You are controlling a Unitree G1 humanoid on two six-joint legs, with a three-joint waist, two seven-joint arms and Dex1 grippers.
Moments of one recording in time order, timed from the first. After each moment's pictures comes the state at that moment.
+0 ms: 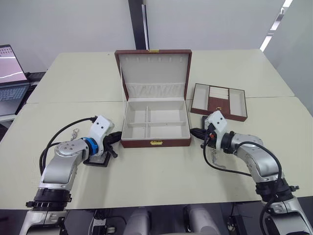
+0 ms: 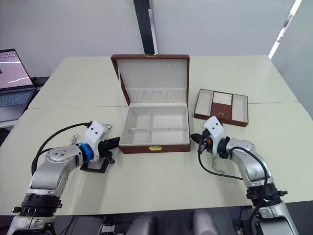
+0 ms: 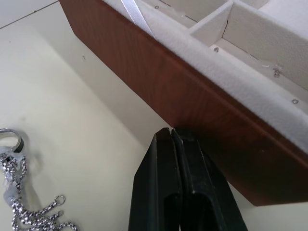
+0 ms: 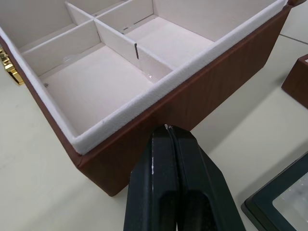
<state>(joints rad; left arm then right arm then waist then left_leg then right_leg) -0.26 0.66 0.07 0.04 -0.21 0.45 -0.82 -0.36 -0.46 0.08 -0.11 0.25 0.59 0.78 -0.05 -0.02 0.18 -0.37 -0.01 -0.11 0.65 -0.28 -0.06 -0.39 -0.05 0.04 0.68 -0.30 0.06</state>
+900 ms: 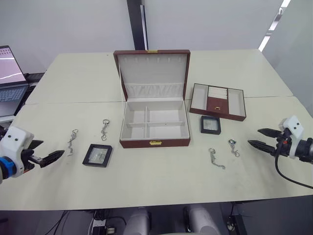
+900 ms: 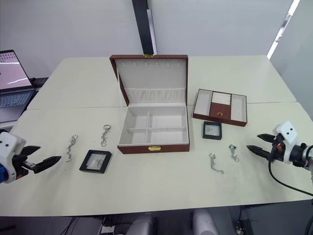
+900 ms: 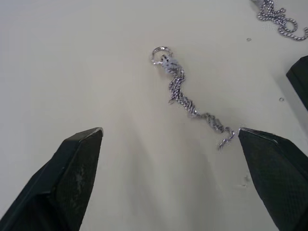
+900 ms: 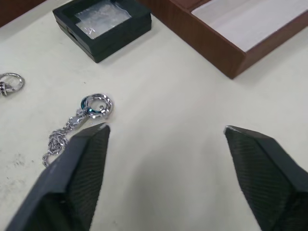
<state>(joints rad) 0.09 1.00 0.55 0.26 -0.30 0.35 -0.95 -0.23 -0.90 -0.23 0.39 0.33 0.23 1.14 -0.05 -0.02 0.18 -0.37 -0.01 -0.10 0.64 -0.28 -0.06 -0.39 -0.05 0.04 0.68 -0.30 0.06</state>
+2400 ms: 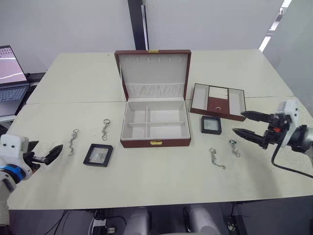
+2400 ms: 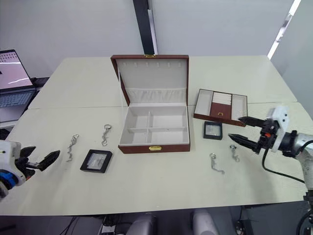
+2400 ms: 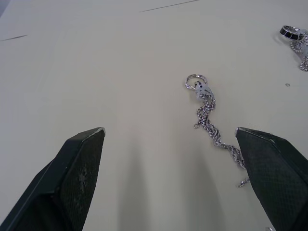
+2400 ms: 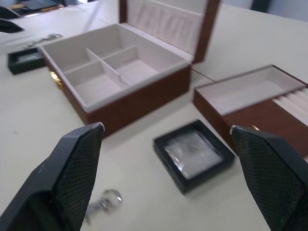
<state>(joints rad) 0.08 0.72 0.61 0.15 -0.36 0.31 -0.67 -0.27 -0.81 -0.22 -0.13 0.60 0.47 1.13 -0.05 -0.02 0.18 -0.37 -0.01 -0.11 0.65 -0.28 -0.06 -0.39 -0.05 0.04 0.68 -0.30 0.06</state>
